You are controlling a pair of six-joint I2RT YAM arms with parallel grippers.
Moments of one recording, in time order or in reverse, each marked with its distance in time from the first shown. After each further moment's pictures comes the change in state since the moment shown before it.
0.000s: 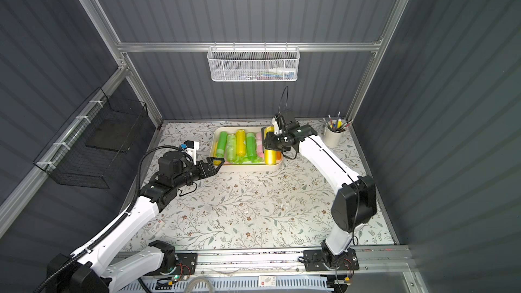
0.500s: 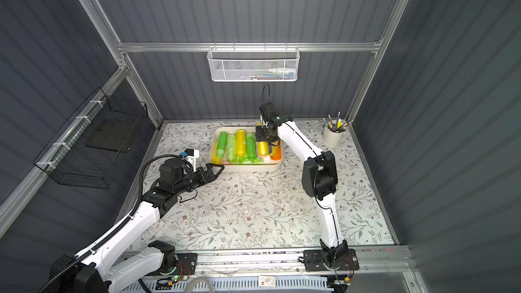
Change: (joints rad) left arm 0.009 -0.032 -0.109 0.058 0.040 -0.090; right arm 0.012 0.475 0.483 -0.116 0.065 -0.095
